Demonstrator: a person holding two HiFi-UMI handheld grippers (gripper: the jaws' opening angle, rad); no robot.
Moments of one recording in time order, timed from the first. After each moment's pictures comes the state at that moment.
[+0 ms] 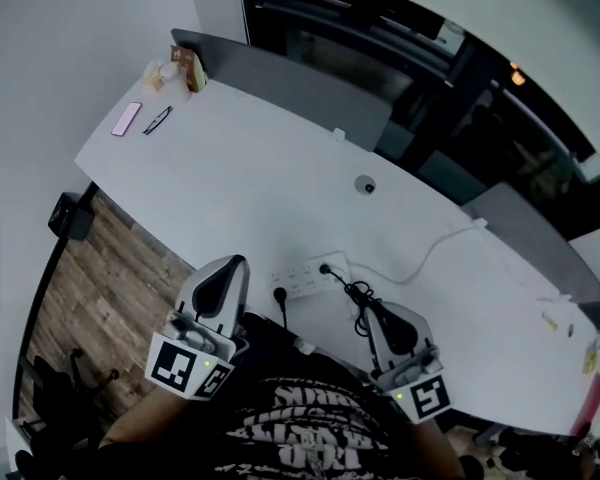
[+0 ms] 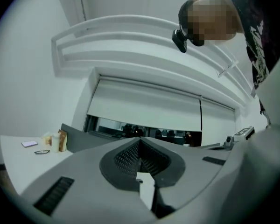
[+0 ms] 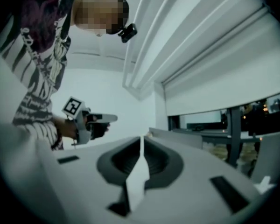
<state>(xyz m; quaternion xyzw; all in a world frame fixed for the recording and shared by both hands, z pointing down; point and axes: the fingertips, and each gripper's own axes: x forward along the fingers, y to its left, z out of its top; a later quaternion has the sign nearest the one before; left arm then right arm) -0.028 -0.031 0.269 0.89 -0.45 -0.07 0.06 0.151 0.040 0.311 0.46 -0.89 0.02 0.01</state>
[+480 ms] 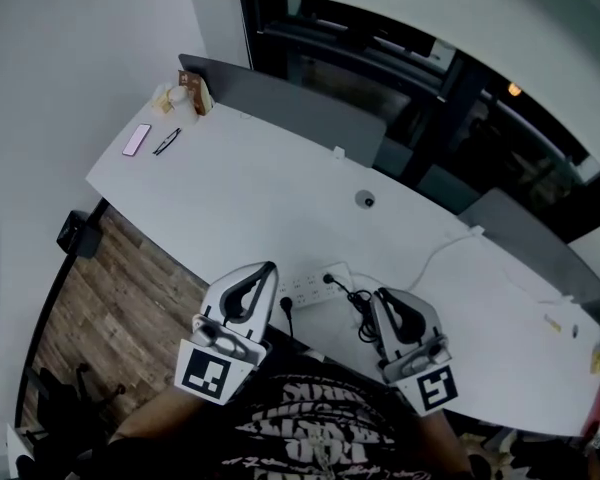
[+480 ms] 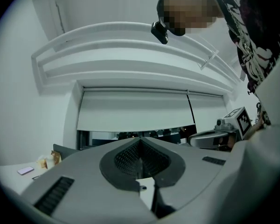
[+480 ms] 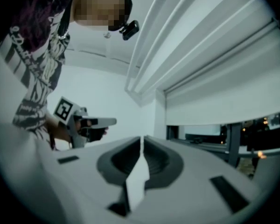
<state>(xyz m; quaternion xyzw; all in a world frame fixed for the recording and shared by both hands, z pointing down) 0.012 -0.012 0.244 0.91 -0.42 -0.04 -0.03 0.153 0.030 0.261 0.47 -0.88 -0.05 -0.02</state>
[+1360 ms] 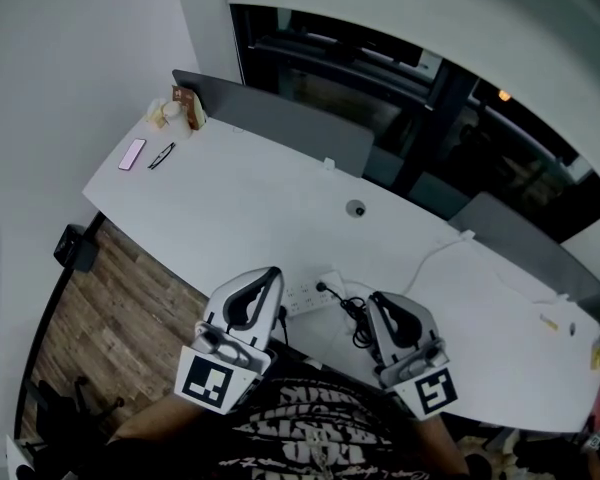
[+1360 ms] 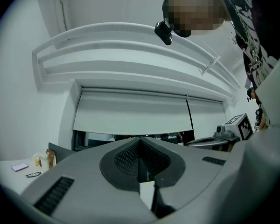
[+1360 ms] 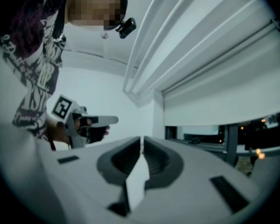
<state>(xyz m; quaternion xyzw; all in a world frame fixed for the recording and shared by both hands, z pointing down) 0.029 -0.007 0.217 0.91 -0.41 -0.06 -0.01 0.157 0.034 0.246 0.48 -0.88 -0.04 -0.02</state>
